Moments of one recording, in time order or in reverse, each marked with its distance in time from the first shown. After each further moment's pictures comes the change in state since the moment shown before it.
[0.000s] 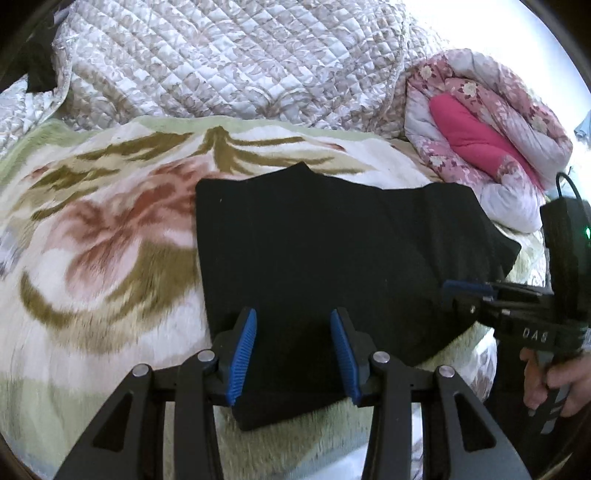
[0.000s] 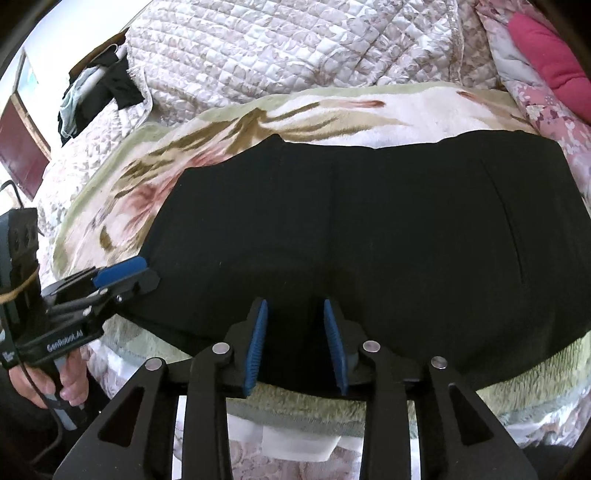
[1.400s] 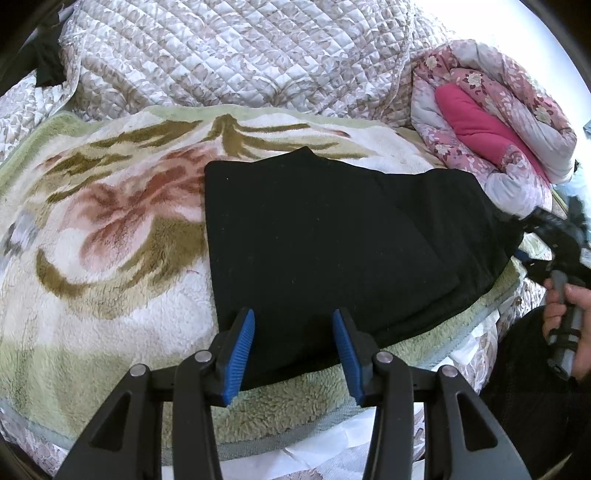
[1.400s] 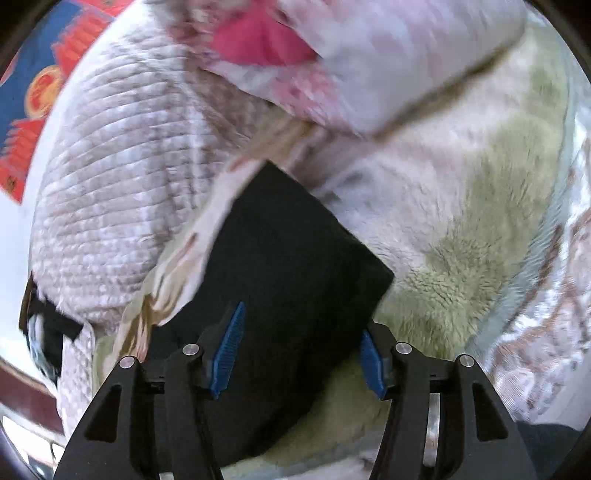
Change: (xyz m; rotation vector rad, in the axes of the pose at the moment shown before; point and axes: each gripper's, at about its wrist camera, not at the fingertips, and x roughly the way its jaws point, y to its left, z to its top) left arm -0.008 -0.003 -0.008 -0.006 0.046 0.035; right arm -0.073 -0.179 -0.018 0.796 -0.302 -0.073
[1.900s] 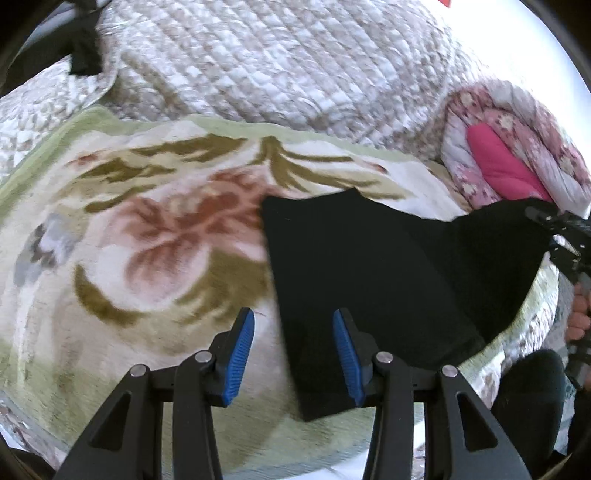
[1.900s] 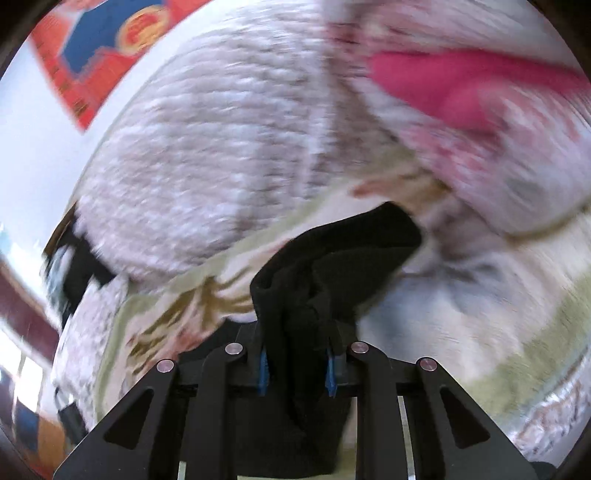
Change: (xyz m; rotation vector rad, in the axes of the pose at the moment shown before) left arm -0.017 0.047 0.025 -0.117 -0.052 0.048; right arm -0.024 0.138 -0.002 -0.398 -0.024 0.159
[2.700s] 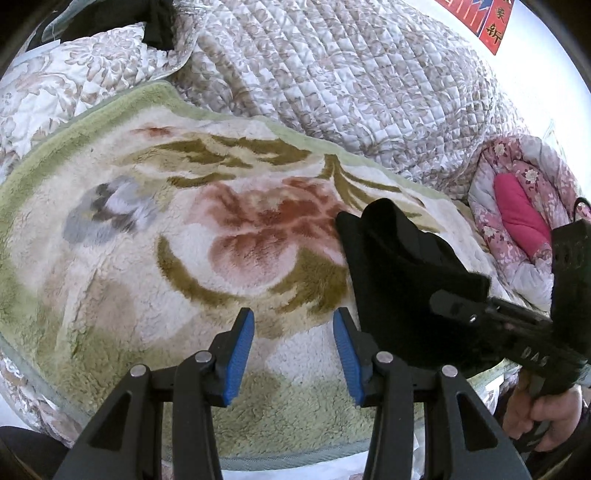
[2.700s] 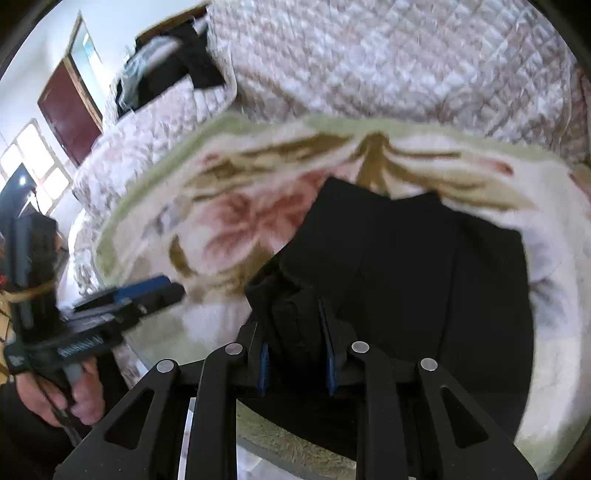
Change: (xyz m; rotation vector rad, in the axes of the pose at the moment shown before) left arm -0.026 0.065 -0.011 -0.155 -0.048 0.013; right arm 0.115 0.159 -0.141 -0.530 0.402 0.179
